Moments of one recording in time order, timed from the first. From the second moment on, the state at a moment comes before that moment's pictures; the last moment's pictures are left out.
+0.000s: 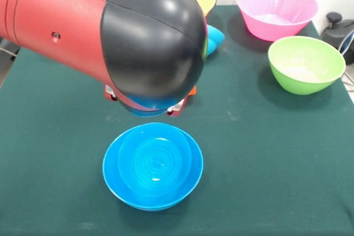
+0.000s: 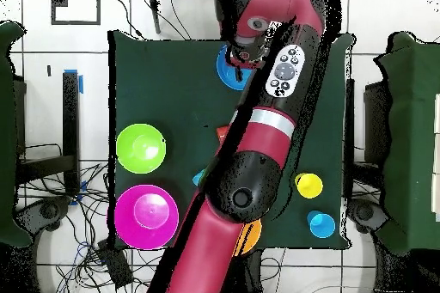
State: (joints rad) arm -0.40 0.35 -1.54 0.00 1.23 1.75 1.59
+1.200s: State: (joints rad) arm -0.35 0.28 -1.49 0.02 1.33 1.98 1.59
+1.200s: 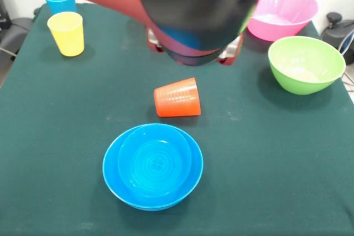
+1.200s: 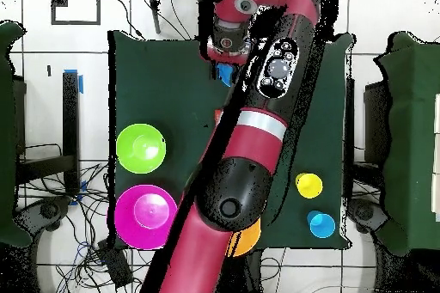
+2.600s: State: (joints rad) arm 0.13 0.05 -1.02 0.80 0.85 1.53 1.59
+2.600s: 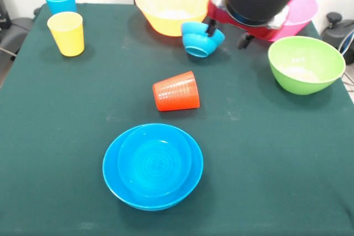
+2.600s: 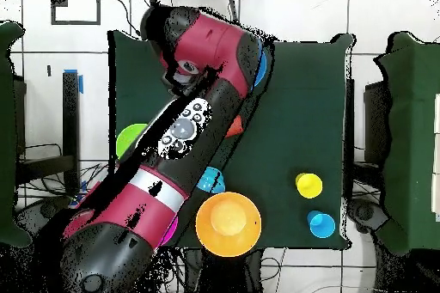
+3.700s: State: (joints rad) arm 0.10 -0.09 -0.91 0.95 0.68 1.53 1.59
